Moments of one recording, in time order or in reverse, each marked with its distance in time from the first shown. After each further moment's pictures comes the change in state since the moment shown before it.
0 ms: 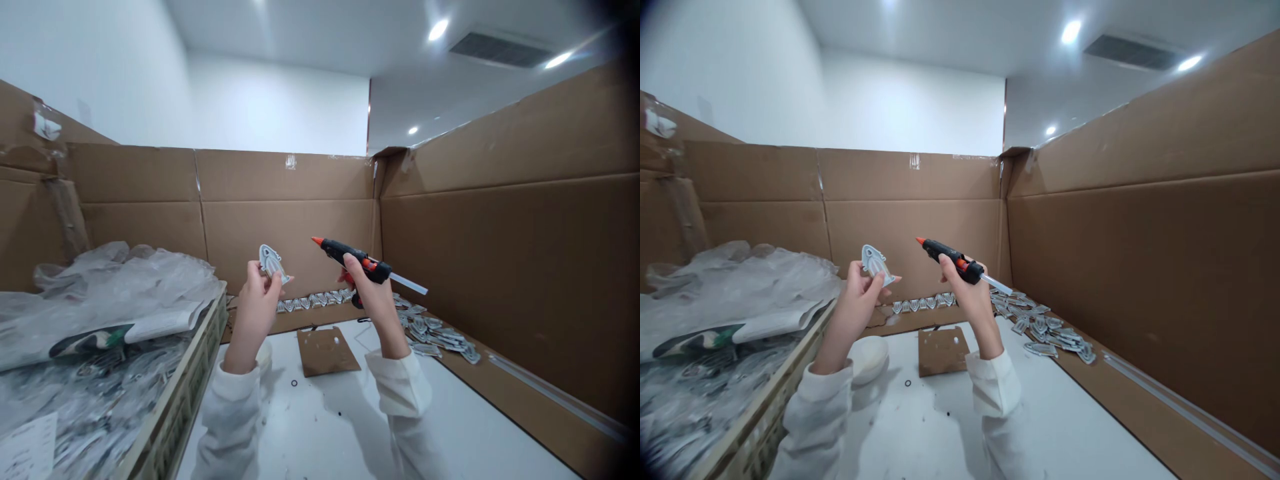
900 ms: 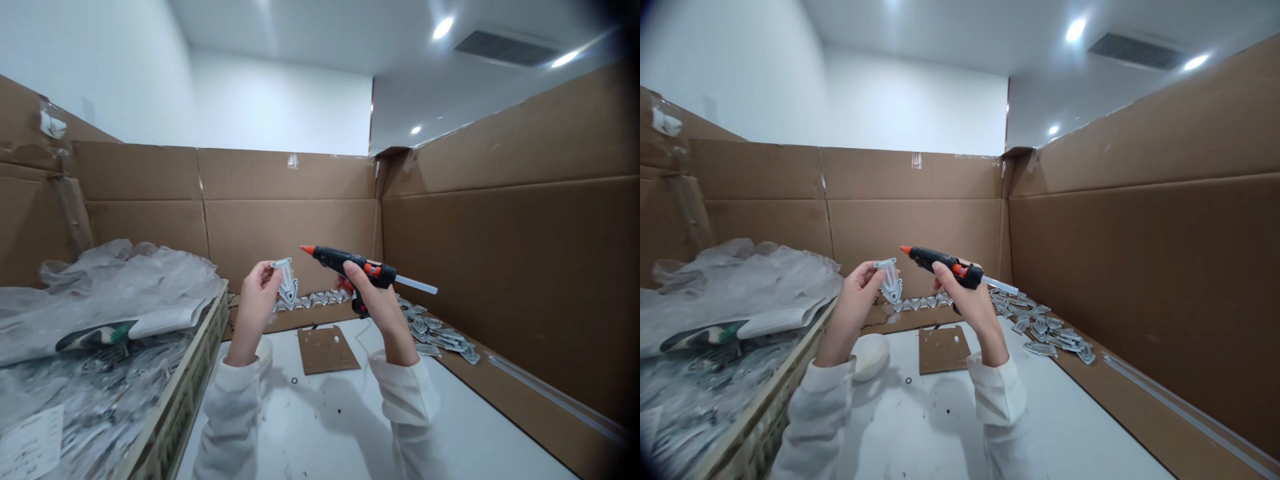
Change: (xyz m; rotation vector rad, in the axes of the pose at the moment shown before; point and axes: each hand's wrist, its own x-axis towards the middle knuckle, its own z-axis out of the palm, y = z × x) left_hand 0.001 0.004 0.002 -0.235 -0.013 -0.011; right_hand -0.011 -0.015 -0.007 0.027 -0.169 0.019
